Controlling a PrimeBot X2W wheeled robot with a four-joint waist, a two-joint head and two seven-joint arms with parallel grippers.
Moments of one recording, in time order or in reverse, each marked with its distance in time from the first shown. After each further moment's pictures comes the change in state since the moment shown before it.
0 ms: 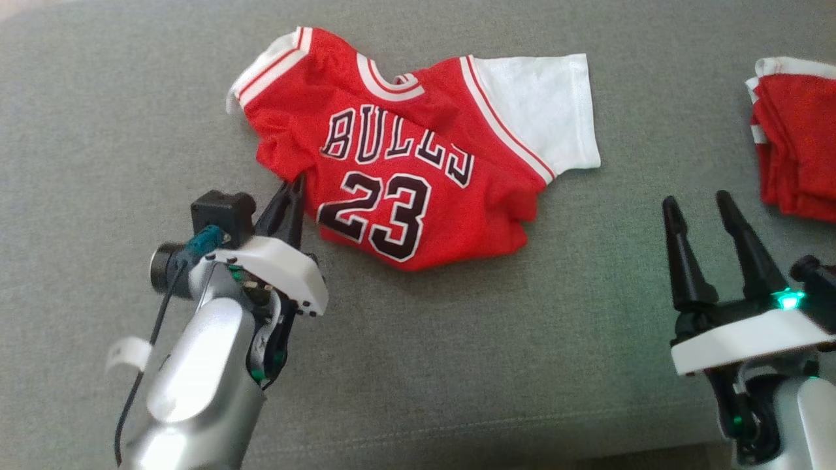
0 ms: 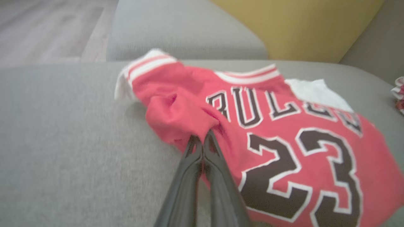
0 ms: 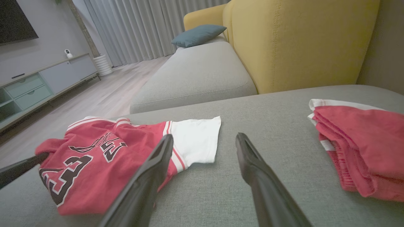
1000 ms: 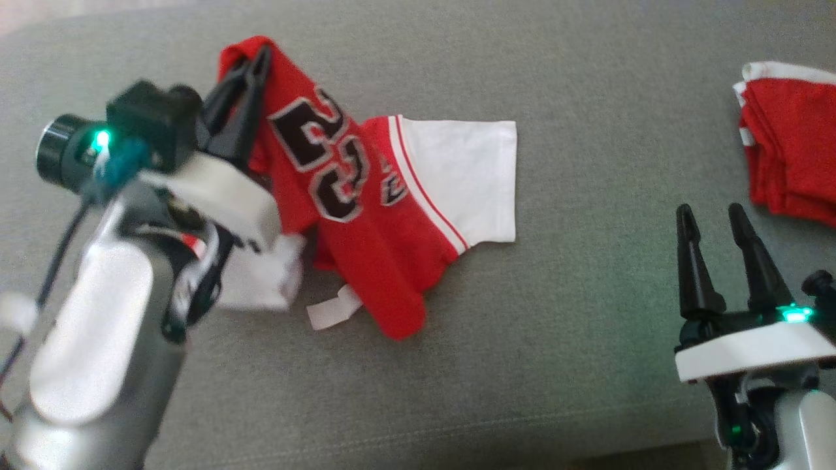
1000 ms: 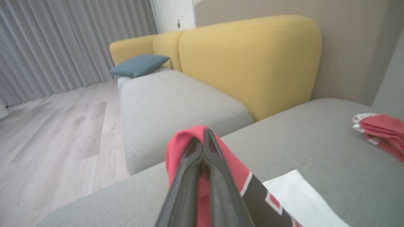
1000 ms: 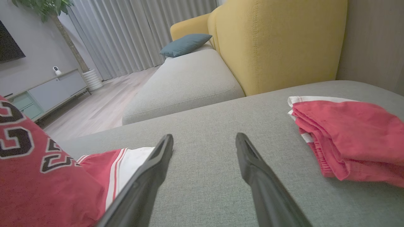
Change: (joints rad) left arm -0.035 0.206 0.009 -0.650 0.099 0.023 0.331; right arm 0.036 0.053 -0.057 -0.006 0.008 0.000 -0.012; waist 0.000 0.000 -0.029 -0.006
